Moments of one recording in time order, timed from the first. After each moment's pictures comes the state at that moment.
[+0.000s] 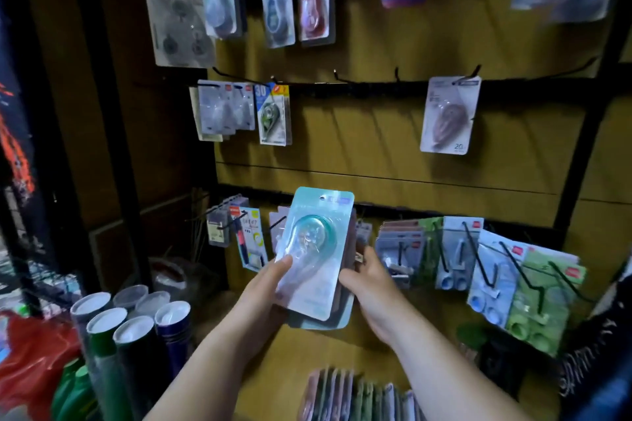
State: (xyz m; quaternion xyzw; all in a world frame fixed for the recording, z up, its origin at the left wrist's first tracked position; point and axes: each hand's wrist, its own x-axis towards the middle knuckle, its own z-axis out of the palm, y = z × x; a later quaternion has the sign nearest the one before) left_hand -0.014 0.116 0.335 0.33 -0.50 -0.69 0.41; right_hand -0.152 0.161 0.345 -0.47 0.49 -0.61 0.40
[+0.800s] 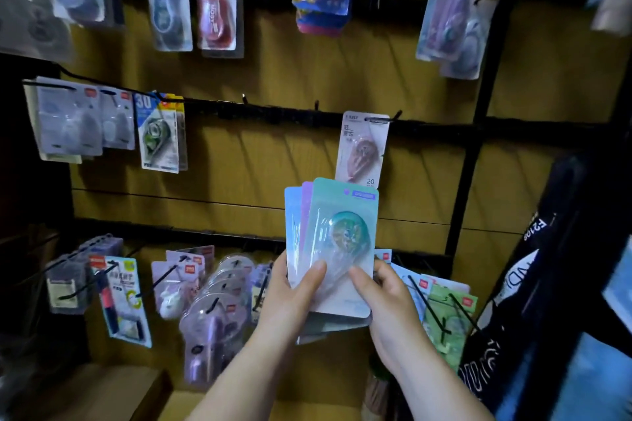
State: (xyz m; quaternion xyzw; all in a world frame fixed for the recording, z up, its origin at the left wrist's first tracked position) left_hand -0.146 0.098 0.377 0.17 -0.60 -0.65 0.44; right_hand -0.239 0.167 0.380 -0.33 0.51 -0.75 0.25
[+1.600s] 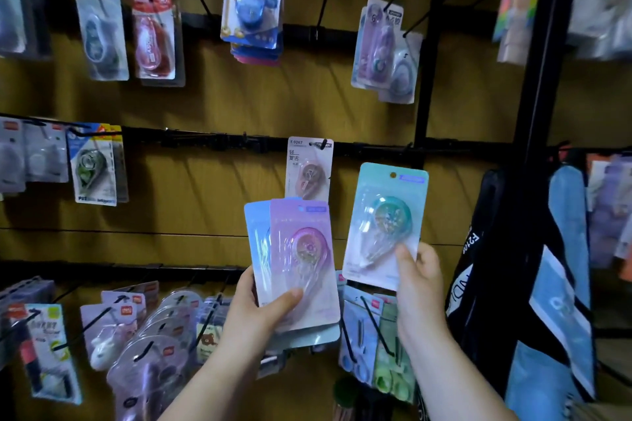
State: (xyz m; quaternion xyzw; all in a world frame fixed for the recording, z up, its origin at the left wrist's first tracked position) left_hand -0.185 0.106 0.390 0.17 -0.60 -0.66 0.43; right_hand -0.314 0.213 0.427 -0.25 0.53 -0.81 -0.03
